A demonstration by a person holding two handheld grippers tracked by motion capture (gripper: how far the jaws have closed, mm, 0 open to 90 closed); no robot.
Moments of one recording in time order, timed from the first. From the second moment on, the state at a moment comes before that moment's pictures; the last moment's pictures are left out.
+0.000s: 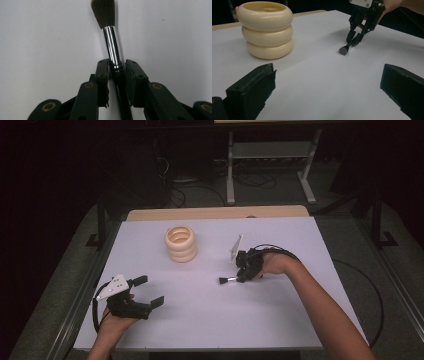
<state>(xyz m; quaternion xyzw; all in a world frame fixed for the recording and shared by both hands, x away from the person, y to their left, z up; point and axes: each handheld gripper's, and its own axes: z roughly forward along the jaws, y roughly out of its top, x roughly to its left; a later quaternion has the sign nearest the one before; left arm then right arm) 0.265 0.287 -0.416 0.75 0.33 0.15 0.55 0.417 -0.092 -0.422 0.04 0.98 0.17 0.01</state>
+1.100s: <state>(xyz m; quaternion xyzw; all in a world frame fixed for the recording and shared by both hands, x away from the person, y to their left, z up) 0.265 0.287 -0.416 0.75 0.33 0.15 0.55 0.417 -0.070 -0.419 0.02 0.99 0.15 0.01</state>
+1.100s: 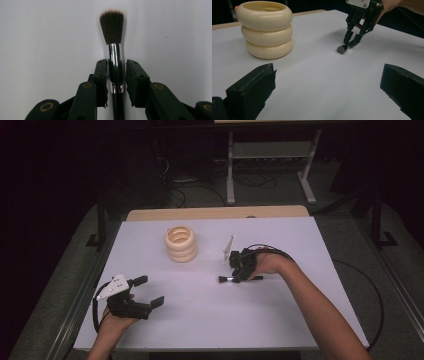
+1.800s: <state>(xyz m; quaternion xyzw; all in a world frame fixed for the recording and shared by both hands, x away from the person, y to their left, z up) 0.265 0.287 -0.417 0.75 0.33 0.15 0.55 0.416 -0.047 -0.419 0.00 0.99 0.10 0.01</state>
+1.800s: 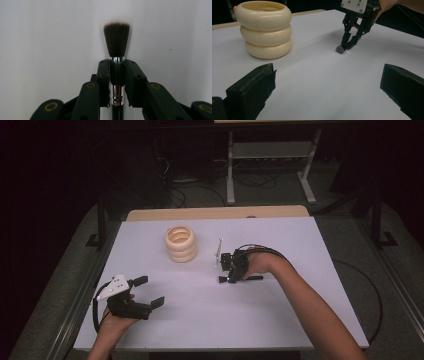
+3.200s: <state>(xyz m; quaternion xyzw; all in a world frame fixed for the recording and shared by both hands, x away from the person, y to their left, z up) 0.265 0.284 -0.415 0.75 0.32 0.15 0.56 0.400 -0.112 -0.381 0.15 0.93 0.33 0.04</state>
